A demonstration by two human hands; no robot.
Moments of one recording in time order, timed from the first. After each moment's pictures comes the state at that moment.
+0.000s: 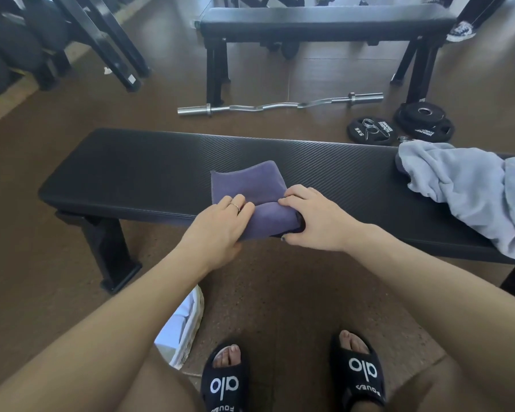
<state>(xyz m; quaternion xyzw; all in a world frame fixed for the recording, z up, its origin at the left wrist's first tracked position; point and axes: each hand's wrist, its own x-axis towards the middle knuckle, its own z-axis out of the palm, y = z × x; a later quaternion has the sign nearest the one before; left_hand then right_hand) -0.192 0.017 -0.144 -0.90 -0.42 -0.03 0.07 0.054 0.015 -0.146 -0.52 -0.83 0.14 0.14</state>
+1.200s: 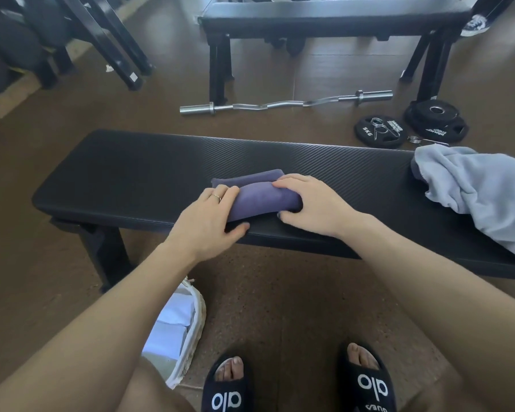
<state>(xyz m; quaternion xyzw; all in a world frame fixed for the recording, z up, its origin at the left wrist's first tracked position) -0.206 0.060 -0.146 -0.85 -0.52 -0.09 -0.04 0.043 0.067 -0.143 -0.55 -0.79 0.19 0.19</state>
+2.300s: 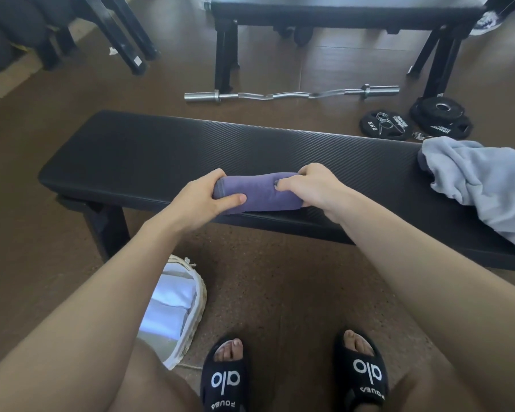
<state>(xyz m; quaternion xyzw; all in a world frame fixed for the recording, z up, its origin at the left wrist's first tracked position) -0.229 0.067 -0.137 -0.72 -0.59 -0.17 -0.33 0.005 0.066 -0.117 -0.73 -0.51 0.41 0.21</state>
